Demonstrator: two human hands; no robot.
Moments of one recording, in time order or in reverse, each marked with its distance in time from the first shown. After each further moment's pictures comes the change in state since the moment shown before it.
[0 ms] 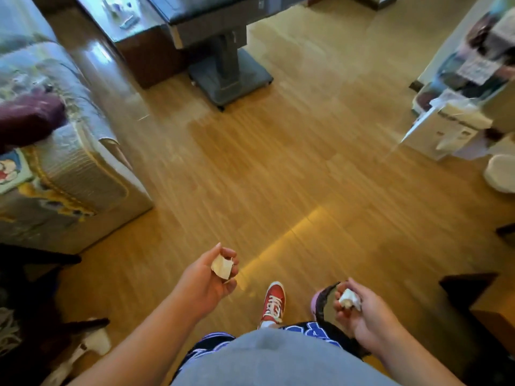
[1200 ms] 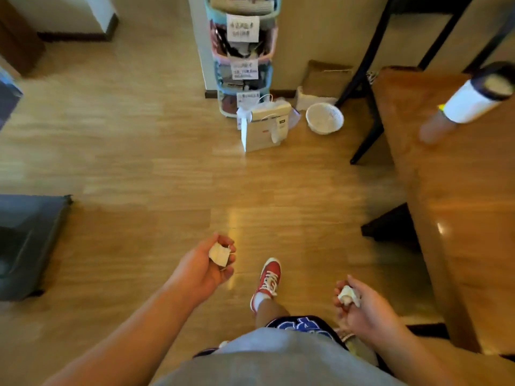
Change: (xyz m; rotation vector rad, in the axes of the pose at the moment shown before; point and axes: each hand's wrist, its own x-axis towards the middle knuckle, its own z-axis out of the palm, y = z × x) left_hand 0.352 0.193 0.522 0.744 -0.475 -0.337; right_hand 0.114 -0.347 -0.004 0.840 0.436 -0.115
